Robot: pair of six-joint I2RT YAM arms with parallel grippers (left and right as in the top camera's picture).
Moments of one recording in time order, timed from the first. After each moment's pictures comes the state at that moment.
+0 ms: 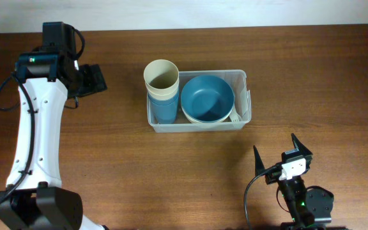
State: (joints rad) left arm 0.04 1.74 1.79 -1.25 -0.15 -0.28; right arm 0.00 0.02 0.02 -0.06 -0.22 -0.18
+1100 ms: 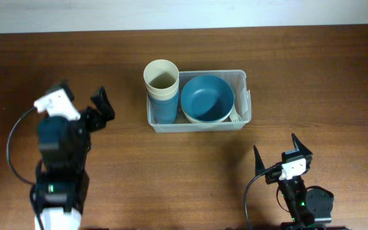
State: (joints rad) left arm 0.01 0.86 0.72 -0.12 -0.03 -0.37; right arm 0.00 0.01 0.01 -0.06 -0.22 -0.18
